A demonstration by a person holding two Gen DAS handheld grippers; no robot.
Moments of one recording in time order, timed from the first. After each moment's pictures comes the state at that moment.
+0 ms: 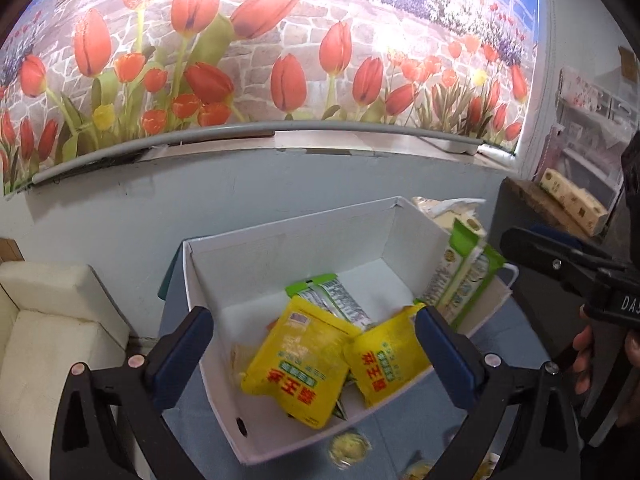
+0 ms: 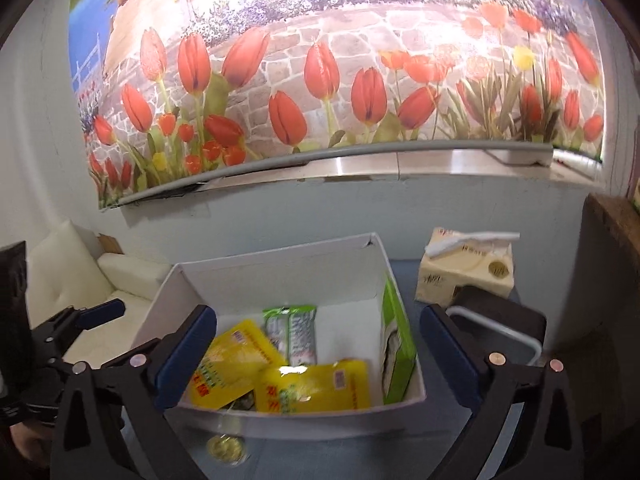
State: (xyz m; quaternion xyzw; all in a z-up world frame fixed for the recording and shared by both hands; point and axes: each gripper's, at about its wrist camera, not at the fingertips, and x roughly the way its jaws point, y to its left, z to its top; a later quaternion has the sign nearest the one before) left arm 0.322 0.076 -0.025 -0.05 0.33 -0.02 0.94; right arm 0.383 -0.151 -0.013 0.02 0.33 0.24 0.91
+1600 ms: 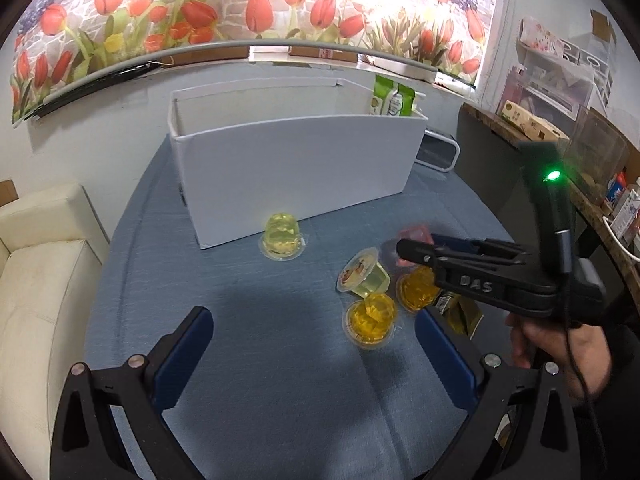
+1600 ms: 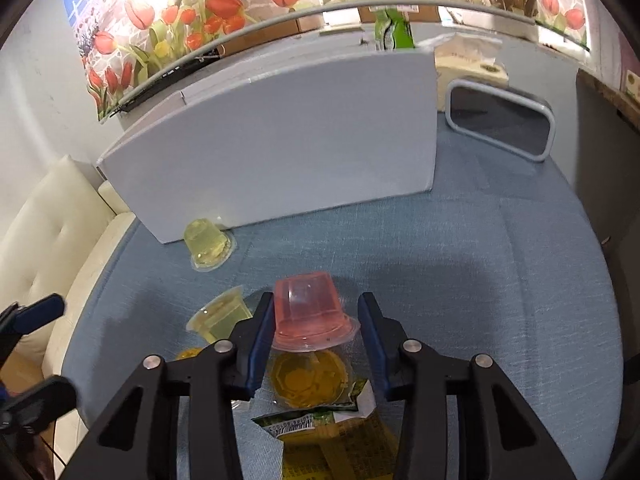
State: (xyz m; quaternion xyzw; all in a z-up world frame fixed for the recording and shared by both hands) left arm 0.161 0.016 -0.108 -0.05 0.40 -0.05 0.91; right arm 0.269 -0.172 -0.151 0.01 0.44 0.24 0.87
